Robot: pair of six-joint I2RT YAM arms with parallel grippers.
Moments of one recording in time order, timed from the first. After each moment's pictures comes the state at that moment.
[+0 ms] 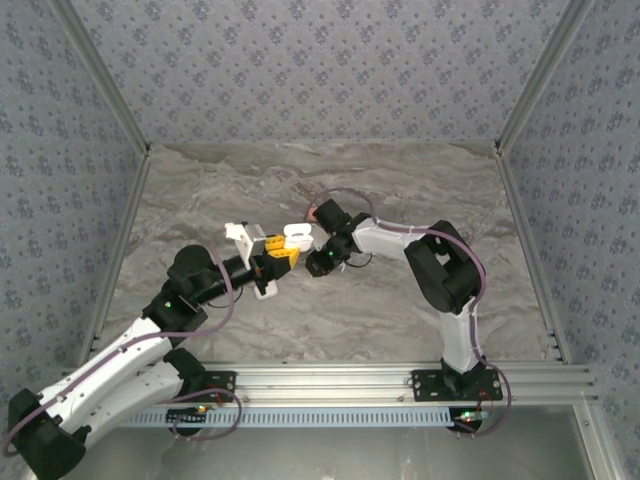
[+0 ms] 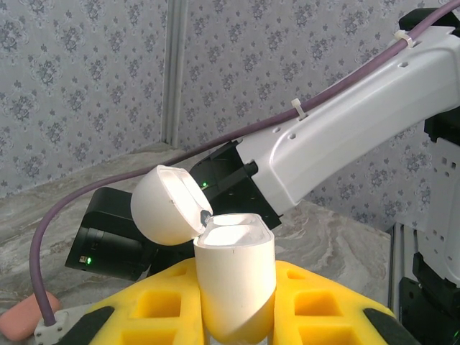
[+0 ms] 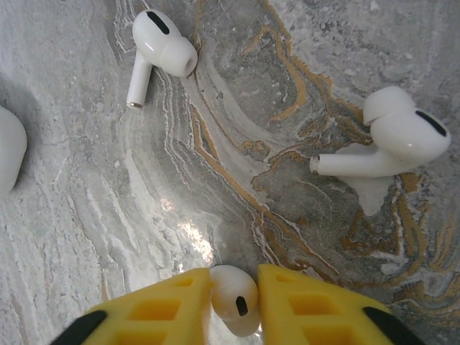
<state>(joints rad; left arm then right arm) -0.72 0.74 0.57 0.19 0.38 -0.18 0.70 2.00 1.30 -0.48 -0.34 -0.04</state>
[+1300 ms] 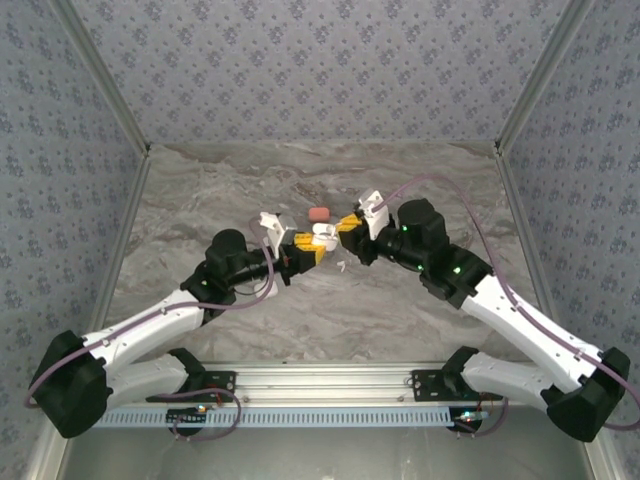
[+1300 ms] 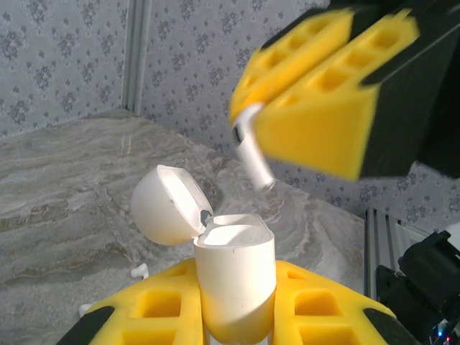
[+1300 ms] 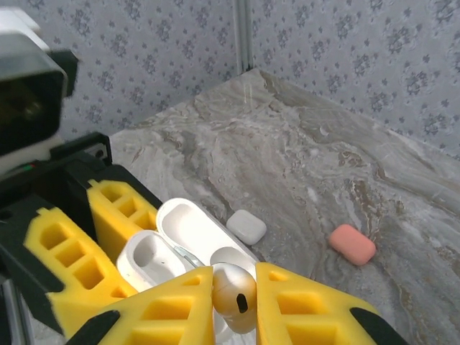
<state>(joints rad) -0.74 1.07 0.59 0.43 0.47 -0.25 0.75 1.04 0.98 -0.26 -0.18 0.01</state>
